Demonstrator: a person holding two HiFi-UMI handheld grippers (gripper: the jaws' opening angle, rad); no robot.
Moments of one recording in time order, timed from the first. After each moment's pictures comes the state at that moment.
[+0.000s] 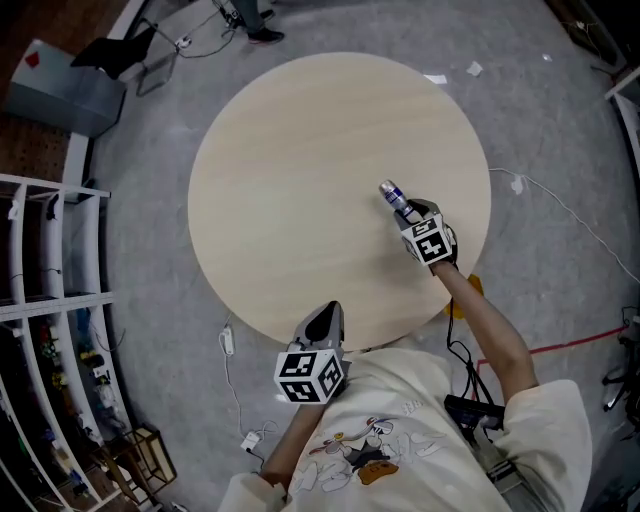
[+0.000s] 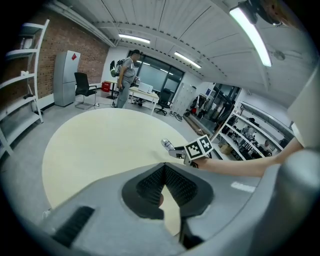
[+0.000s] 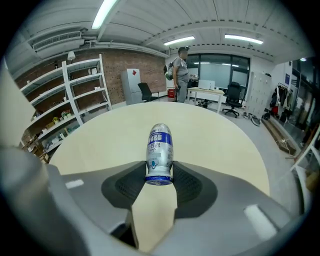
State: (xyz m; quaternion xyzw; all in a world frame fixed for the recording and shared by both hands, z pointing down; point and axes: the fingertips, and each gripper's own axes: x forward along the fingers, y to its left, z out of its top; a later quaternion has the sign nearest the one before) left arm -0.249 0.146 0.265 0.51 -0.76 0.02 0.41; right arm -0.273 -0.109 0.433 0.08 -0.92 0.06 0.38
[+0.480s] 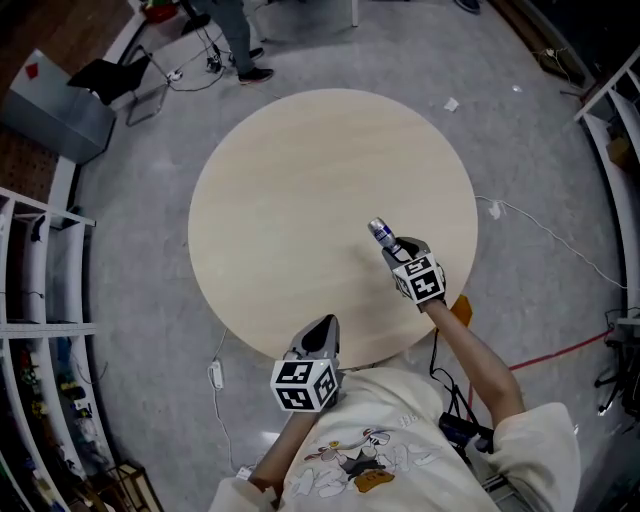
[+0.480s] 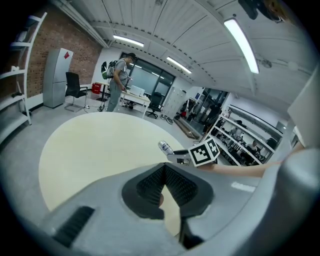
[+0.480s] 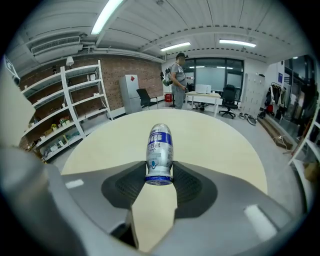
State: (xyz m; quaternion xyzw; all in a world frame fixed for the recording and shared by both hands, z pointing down) left arm -0.273 0.186 0.247 0.56 -0.73 0.00 0.38; right arm -0.266 -0.030 0.379 0.11 -0.92 0.07 0.36
